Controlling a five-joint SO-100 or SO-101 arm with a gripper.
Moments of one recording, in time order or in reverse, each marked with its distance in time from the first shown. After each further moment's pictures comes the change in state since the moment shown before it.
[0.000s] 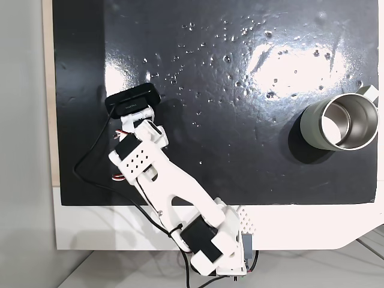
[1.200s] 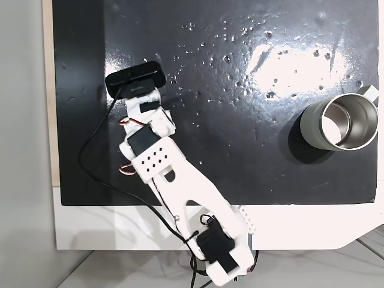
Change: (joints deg) arm 9.4 11.7 -2.6 1.8 -3.7
